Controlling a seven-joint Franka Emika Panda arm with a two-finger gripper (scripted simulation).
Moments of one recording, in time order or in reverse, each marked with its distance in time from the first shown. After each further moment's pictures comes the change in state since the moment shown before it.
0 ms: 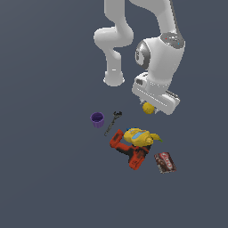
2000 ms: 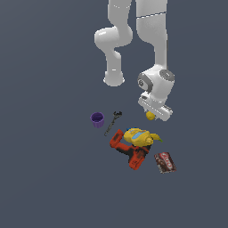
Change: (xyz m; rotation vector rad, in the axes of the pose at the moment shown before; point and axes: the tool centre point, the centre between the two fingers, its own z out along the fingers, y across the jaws) arm -0.106 0.015 0.166 -0.003 0.004 0.001
